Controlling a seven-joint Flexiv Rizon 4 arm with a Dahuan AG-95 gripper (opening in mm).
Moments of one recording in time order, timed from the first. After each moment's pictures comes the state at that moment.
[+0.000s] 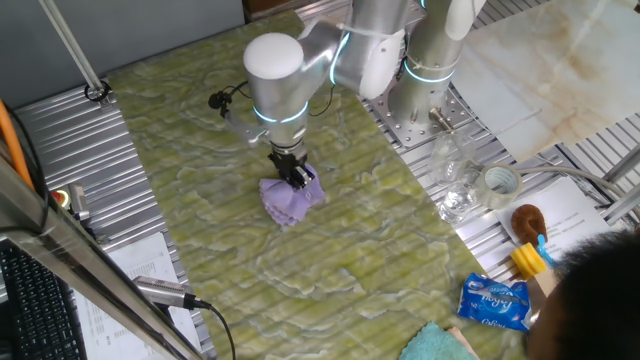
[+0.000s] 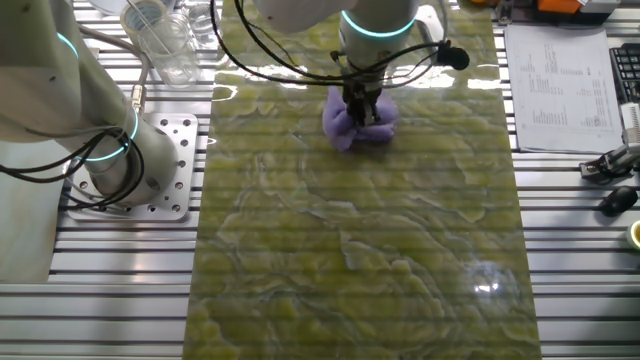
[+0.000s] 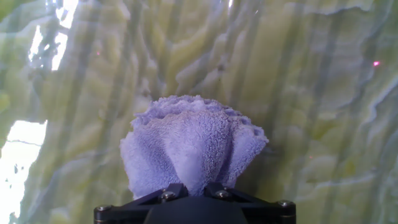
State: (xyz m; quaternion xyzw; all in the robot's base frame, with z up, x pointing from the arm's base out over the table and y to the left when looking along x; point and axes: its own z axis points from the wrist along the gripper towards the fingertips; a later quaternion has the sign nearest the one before) arm 0.427 0.077 0.031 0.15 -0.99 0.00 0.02
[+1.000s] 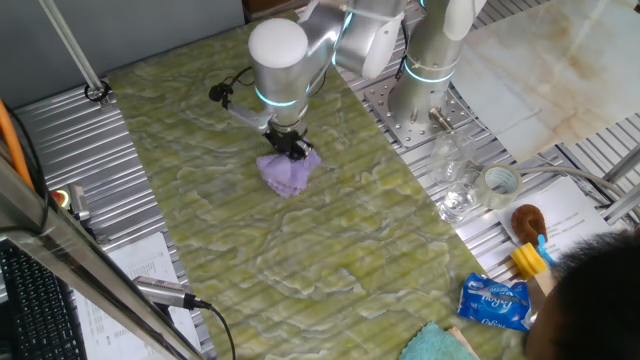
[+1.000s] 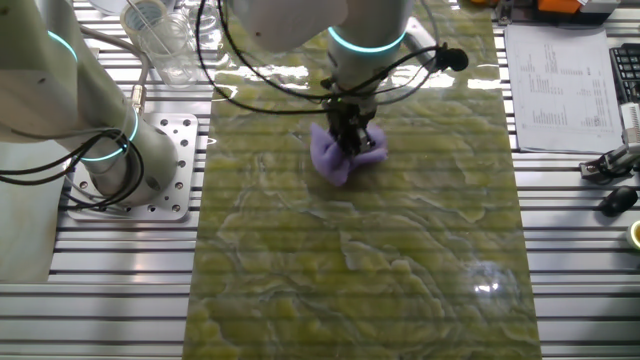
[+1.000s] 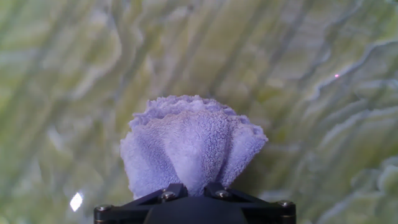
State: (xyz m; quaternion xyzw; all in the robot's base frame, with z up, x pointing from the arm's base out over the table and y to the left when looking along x) arm 0.391 -0.002 0.042 0.28 -0.96 0.06 0.04
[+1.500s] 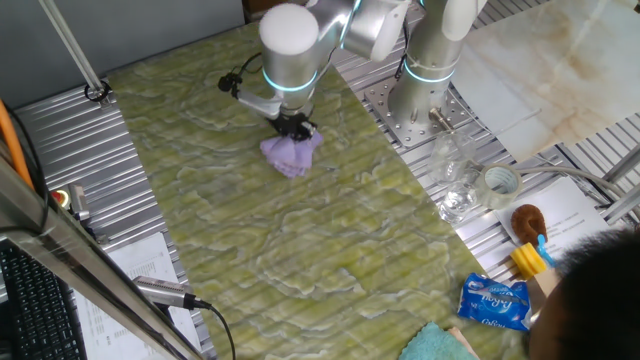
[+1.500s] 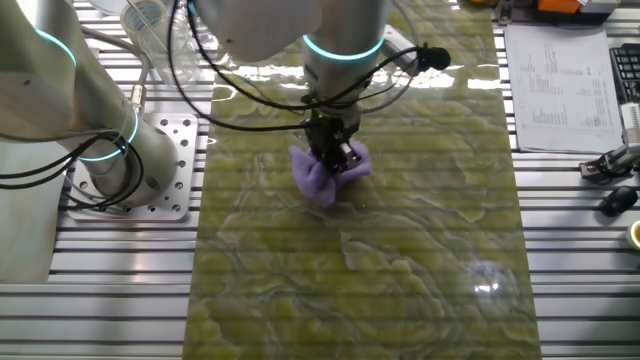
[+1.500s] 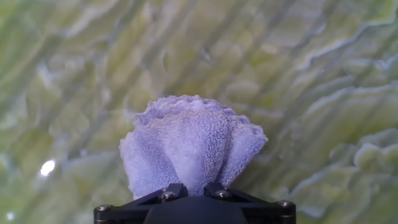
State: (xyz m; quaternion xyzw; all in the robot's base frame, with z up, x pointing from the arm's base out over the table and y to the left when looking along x) arm 0.363 -0.039 0.057 0.34 -0.94 0.08 0.06
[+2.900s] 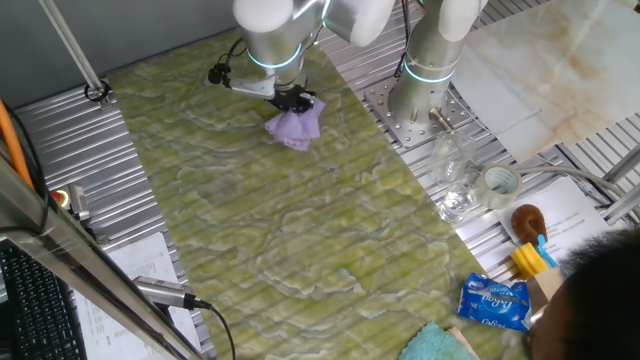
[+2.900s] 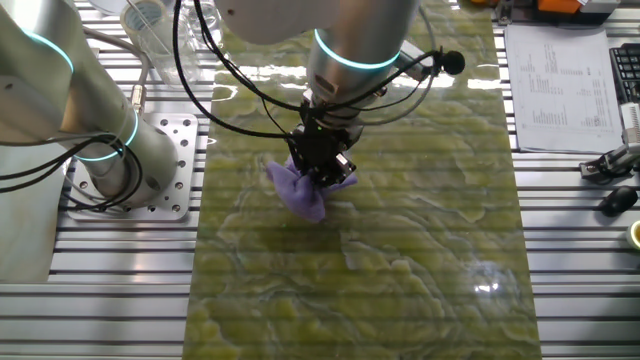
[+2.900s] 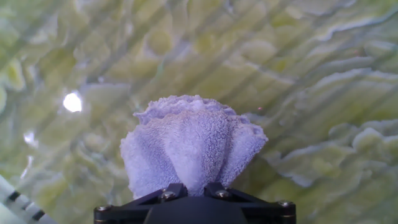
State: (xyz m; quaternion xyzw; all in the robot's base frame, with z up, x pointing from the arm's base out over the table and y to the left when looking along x) arm 0.342 -0.072 0.095 0.42 -0.90 0.05 0.14
